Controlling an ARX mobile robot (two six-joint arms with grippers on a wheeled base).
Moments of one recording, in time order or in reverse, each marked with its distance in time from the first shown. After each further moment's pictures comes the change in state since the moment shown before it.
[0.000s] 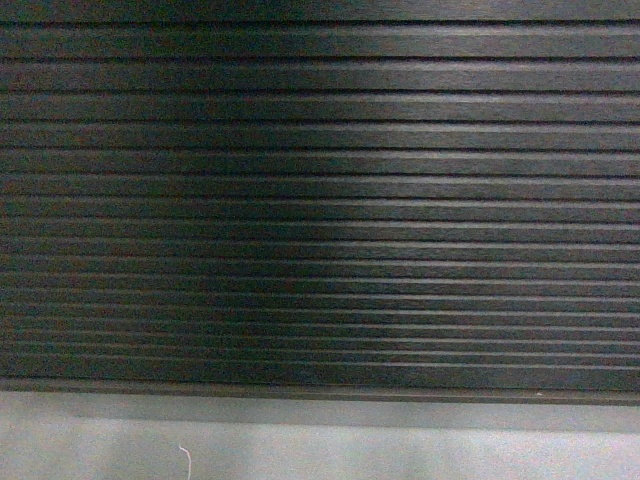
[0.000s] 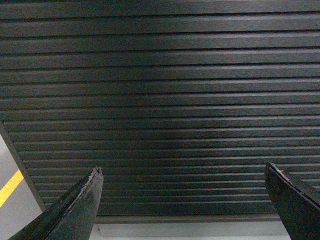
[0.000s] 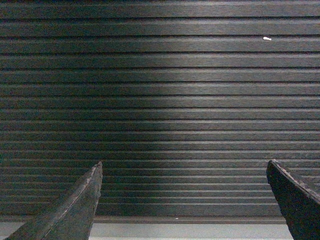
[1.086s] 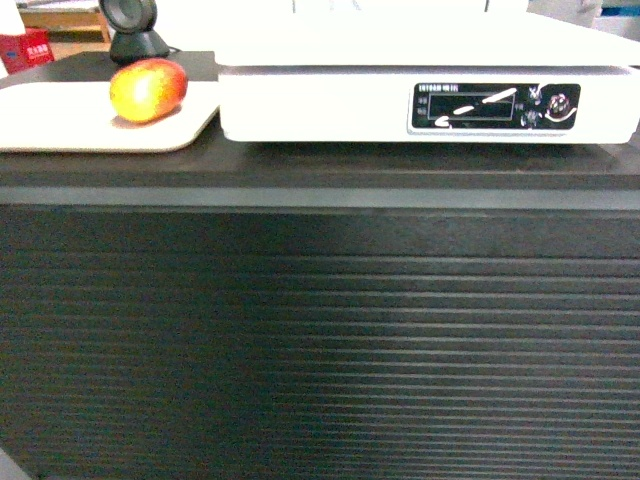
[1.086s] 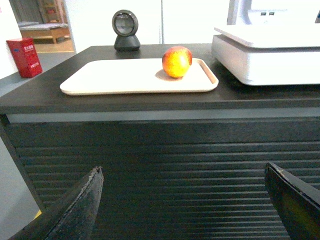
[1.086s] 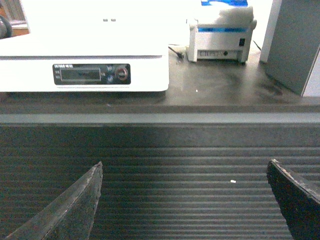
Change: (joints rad) left arm 0.000 0.000 0.000 0.000 -0.001 0.000; right arm 0.000 0.000 0.000 0.001 0.000 -0.001
